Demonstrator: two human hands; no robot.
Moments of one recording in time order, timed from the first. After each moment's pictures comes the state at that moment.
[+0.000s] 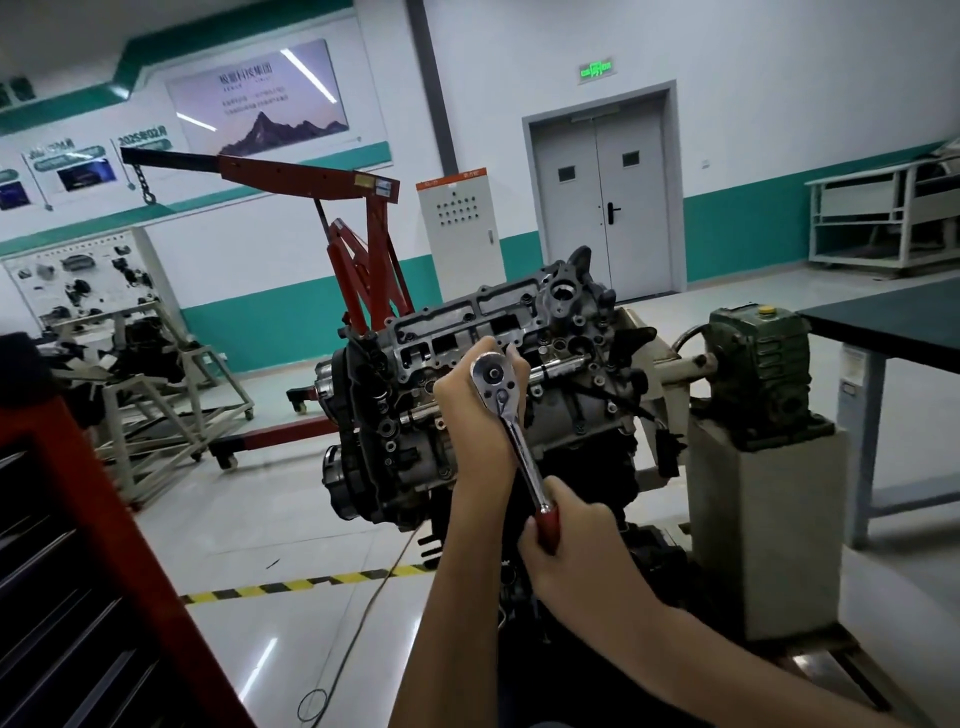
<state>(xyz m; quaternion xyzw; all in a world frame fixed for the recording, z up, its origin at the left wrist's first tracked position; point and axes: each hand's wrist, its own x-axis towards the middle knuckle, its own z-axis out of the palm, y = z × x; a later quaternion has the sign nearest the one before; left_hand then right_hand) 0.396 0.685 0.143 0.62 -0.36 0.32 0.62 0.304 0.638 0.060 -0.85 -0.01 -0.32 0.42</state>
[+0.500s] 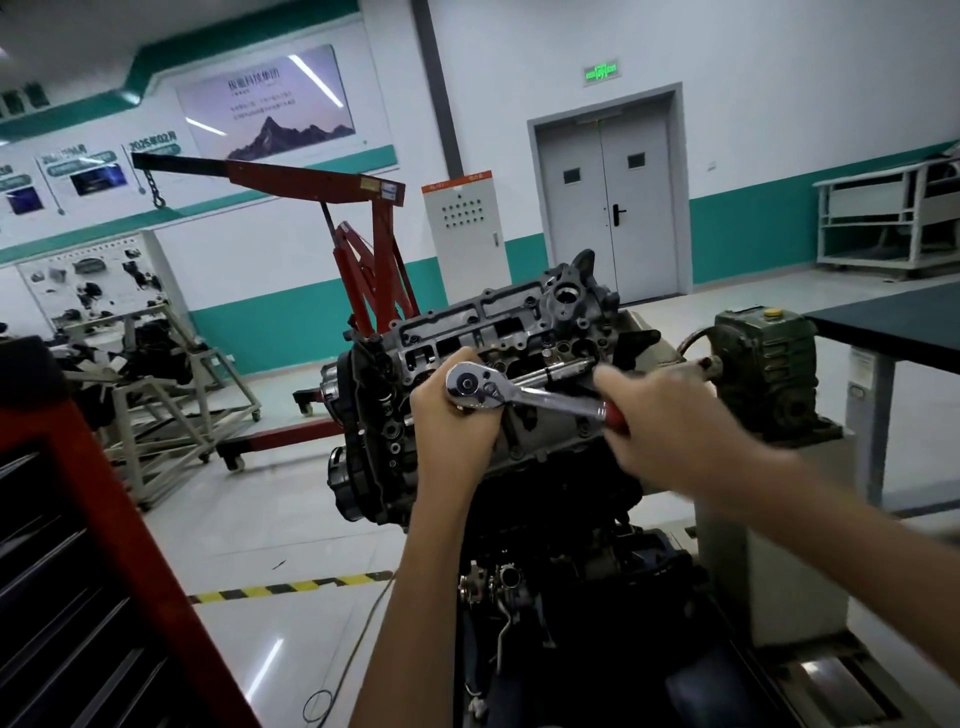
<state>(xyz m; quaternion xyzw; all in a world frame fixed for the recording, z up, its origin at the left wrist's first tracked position) 0.412 0.707 0.136 0.63 -0.39 0.28 0.61 0.298 0.555 0.138 -0.94 0.01 -0.34 0.00</state>
